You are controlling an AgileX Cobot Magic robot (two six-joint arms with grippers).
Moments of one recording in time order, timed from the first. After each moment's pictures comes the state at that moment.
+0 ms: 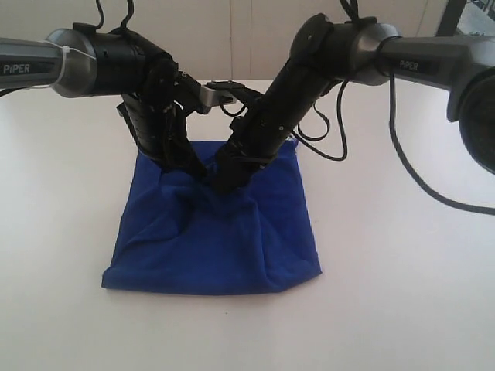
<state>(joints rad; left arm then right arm) -0.56 2.07 -1.59 0.25 0.83 0.08 0.43 2.26 -1.83 0.67 1.22 -0.76</state>
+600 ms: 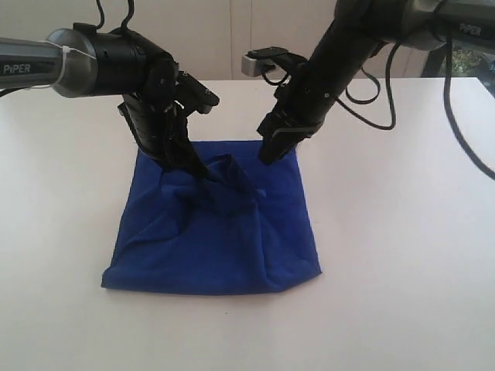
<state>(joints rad) -0.56 2.07 -1.59 0.25 0.83 0.08 0.33 2.15 -1.82 0.47 1.21 -0.71</state>
